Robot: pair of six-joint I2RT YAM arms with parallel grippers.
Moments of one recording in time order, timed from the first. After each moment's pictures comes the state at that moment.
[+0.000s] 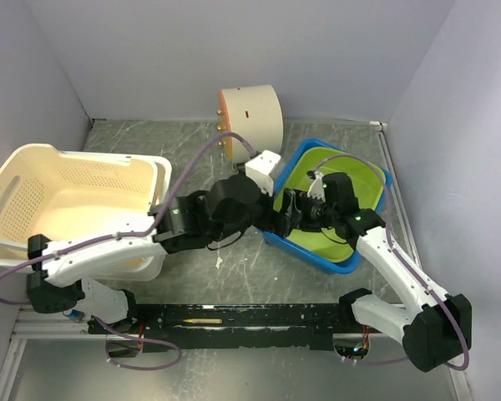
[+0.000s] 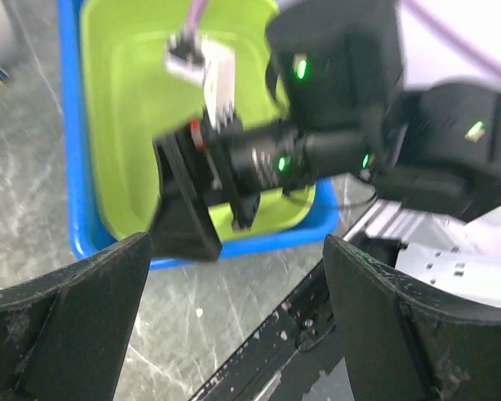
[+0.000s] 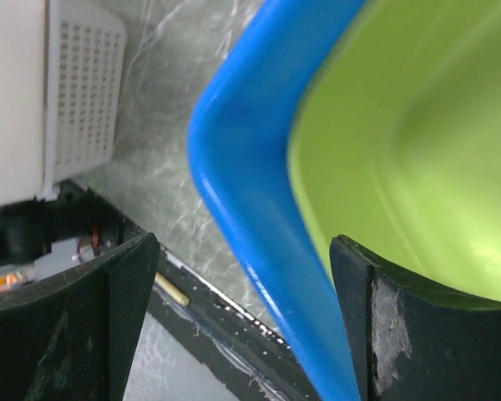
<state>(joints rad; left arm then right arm) -1.29 1.44 1.52 -0.47 -0.36 -0.49 0.34 1.04 0.79 -0.49 -0.43 0.49</state>
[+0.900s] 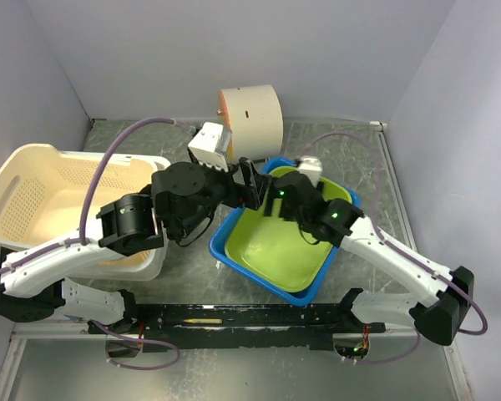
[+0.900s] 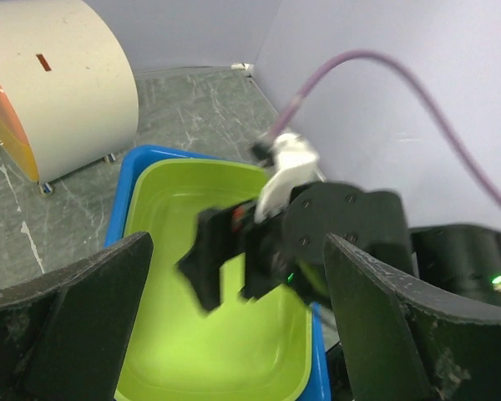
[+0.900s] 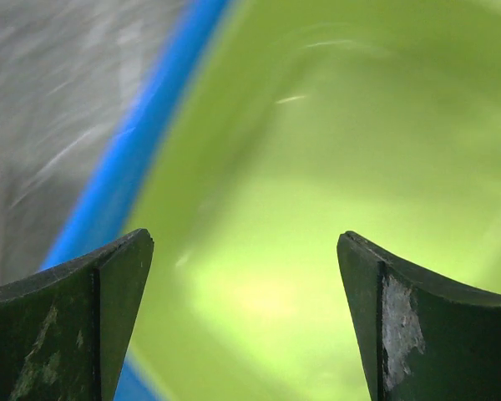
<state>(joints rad) -1.28 1.25 1.61 -0.47 -0.66 -0.44 0.87 1.19 1.08 -0.62 0.41 0.64</state>
